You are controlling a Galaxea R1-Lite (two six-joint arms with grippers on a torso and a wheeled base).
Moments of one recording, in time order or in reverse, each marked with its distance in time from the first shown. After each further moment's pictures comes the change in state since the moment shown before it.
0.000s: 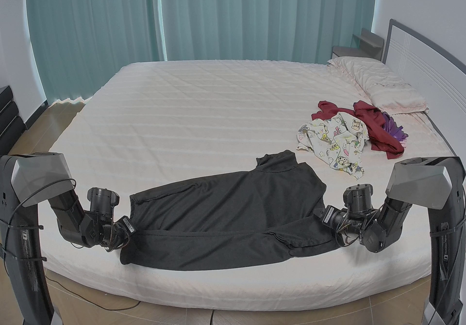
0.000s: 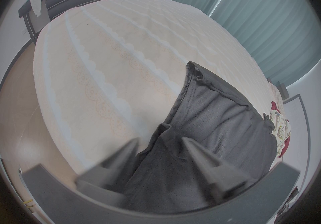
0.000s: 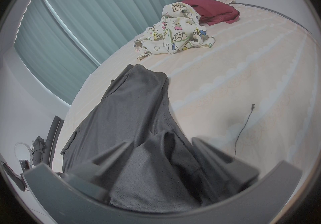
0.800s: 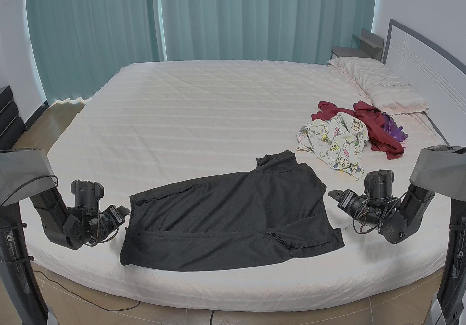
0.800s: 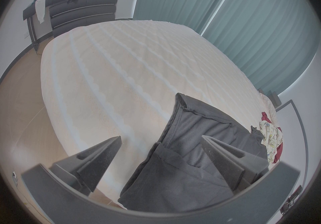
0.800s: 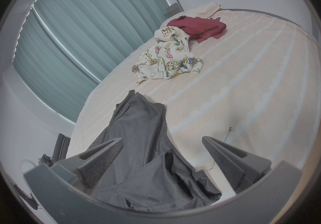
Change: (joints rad) left arm 0.030 -0.138 0.124 -0.143 0.042 0.033; right arm -0.067 -0.167 0.087 0.004 0.001 0.066
